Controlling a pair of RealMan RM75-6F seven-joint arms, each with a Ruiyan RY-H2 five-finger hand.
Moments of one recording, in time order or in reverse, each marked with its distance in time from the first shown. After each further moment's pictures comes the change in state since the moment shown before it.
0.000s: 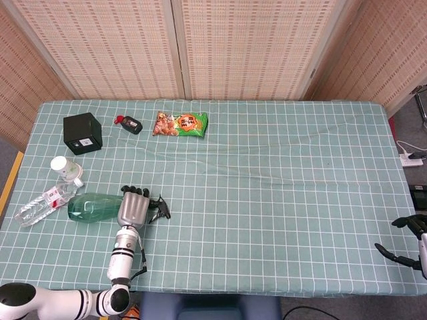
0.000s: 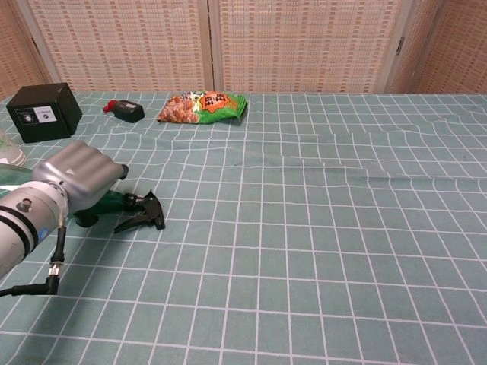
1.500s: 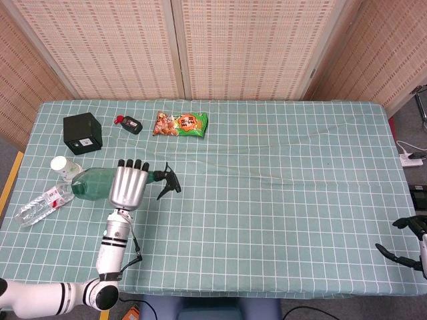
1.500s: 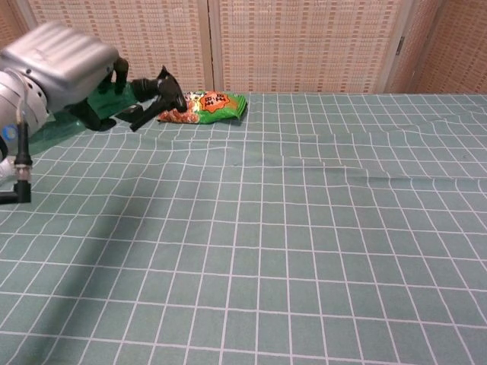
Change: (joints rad) left arm -0.022 0.190 -0.122 -0.250 0.269 0.130 -0.196; right arm -0.002 -0.006 0.002 0.011 -0.002 0.010 0.013
